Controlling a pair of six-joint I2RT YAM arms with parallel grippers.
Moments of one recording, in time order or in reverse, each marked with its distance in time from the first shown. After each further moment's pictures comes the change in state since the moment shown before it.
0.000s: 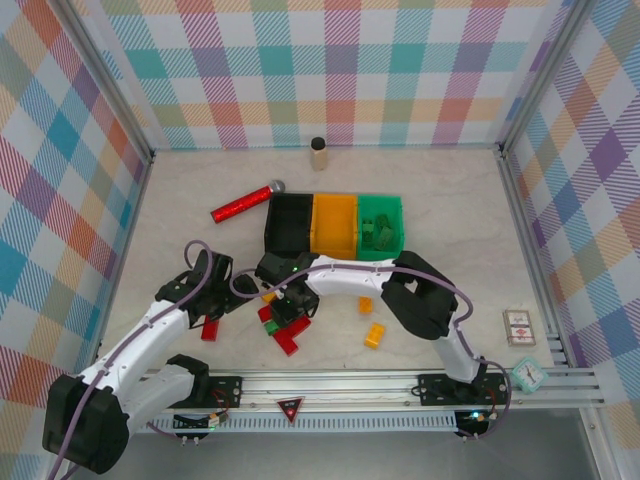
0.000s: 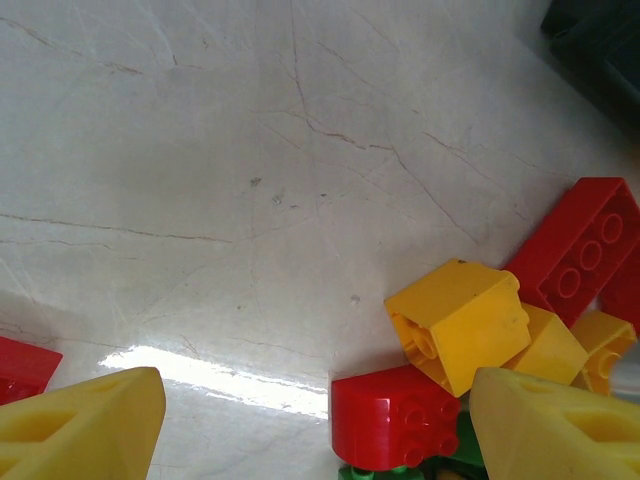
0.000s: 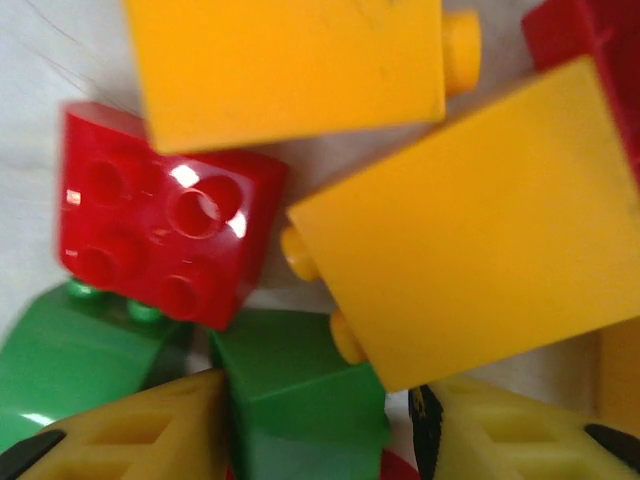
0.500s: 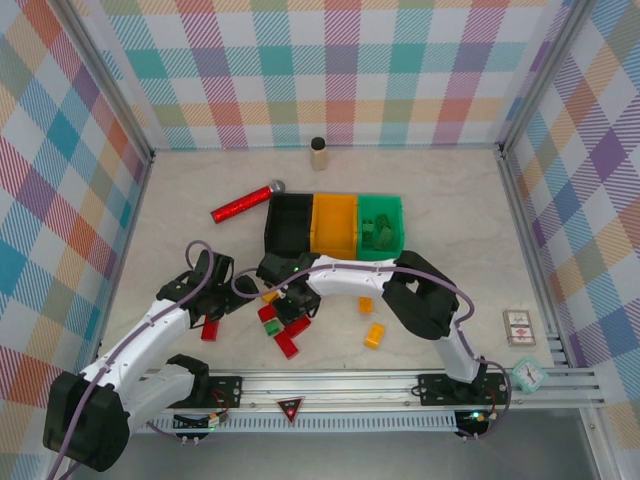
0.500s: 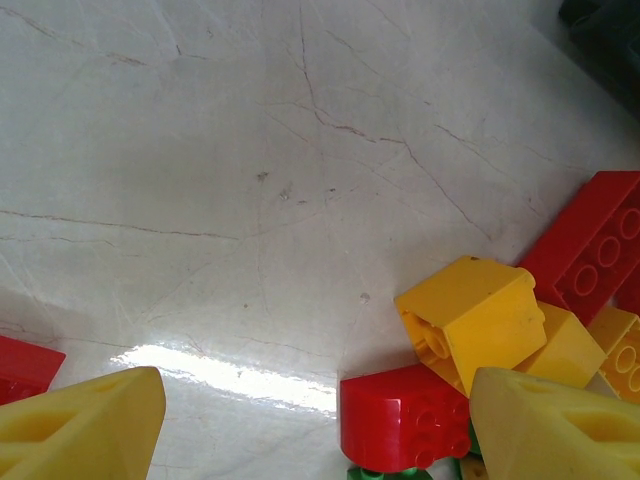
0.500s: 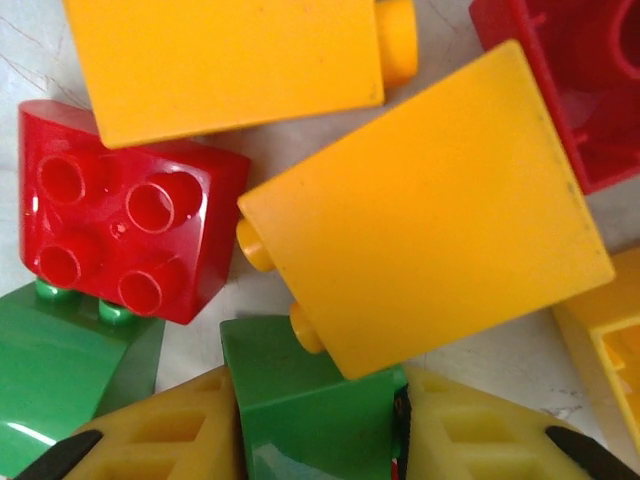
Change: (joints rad) left arm 0.000 0.018 -0.005 0.002 0.002 0.013; right arm 0.005 -0.021 -0.017 -0.002 0.022 0.016
